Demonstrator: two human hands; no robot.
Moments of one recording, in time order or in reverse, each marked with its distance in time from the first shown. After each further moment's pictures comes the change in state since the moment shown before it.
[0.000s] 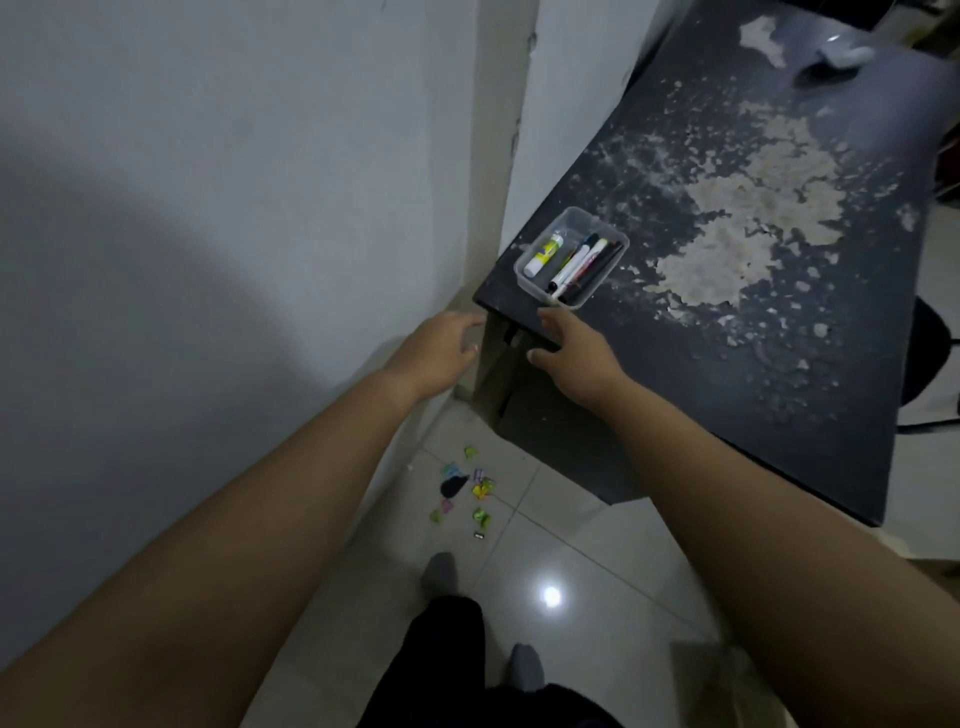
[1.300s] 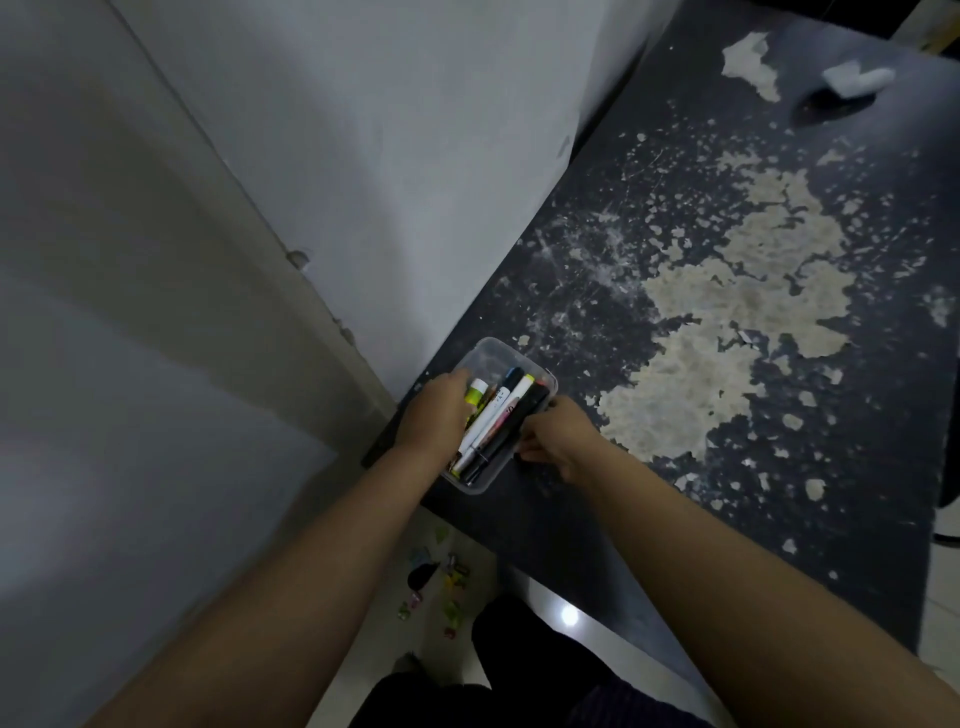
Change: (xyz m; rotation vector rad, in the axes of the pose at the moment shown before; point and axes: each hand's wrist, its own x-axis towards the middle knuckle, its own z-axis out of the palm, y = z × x) left_hand 0.248 0.060 0.065 0.071 0.110 -0.170; right_hand 0.202 0.089 -0.092 0.571 -0.125 0.559
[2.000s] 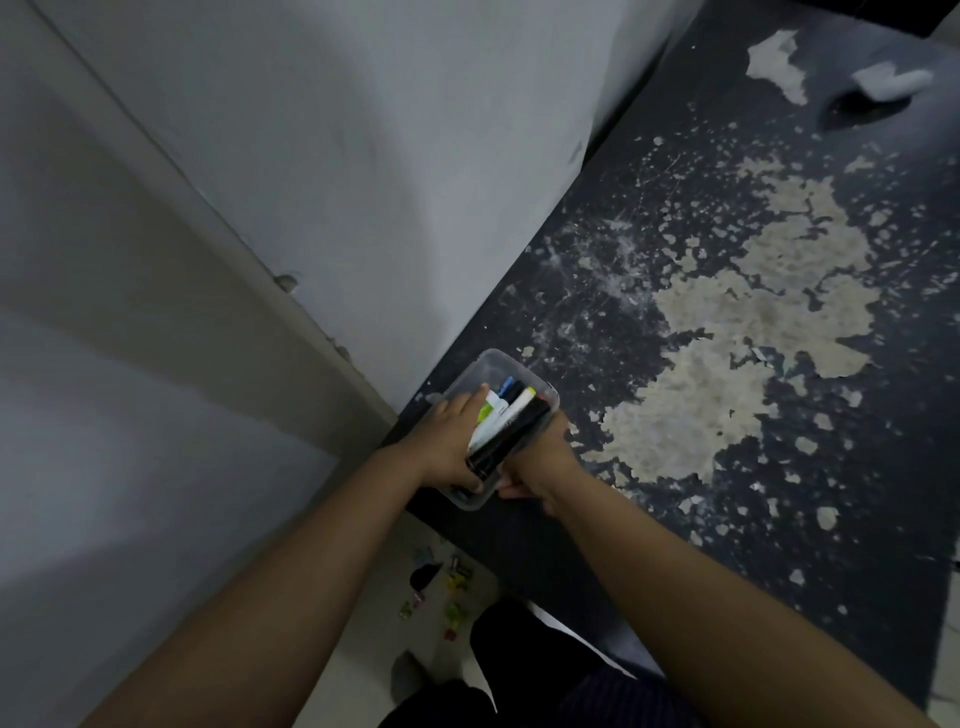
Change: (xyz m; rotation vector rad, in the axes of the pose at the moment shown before) left_hand -0.002 -0.006 -0.007 0.169 -0.483 0.125; right_hand 0.009 0.012 0.019 0.026 -0.067 0.043
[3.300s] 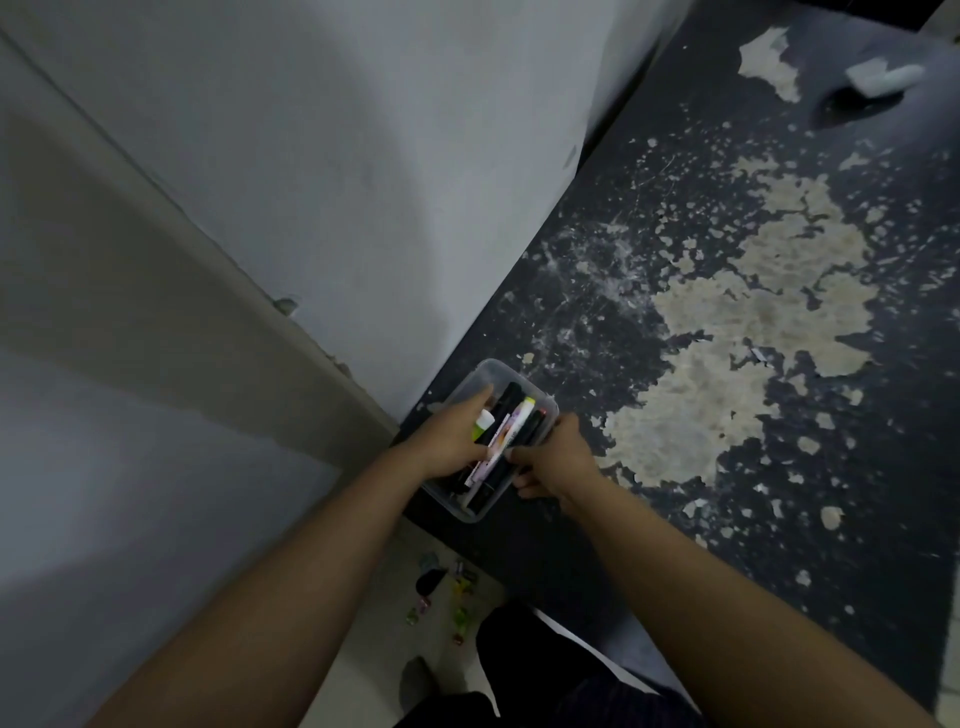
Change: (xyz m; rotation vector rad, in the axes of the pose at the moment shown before) left_hand 0.013 0.003 -0.012 -0.326 0.053 -0.045; right_hand -0.010 -0.013 -0.017 -0.025 0.043 -0.010
